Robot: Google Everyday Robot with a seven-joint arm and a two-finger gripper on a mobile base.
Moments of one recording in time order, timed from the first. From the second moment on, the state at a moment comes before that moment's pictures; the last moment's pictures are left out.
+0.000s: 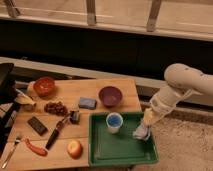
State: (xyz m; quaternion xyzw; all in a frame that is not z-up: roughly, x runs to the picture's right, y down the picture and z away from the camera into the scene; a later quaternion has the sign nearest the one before) arm 0.201 0.154 0.644 -0.43 0.12 0.59 0.68
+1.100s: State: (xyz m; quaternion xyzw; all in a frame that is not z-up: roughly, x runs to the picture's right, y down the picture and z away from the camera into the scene) arm 0.167 0.144 0.667 -0.45 0.08 0.57 0.68
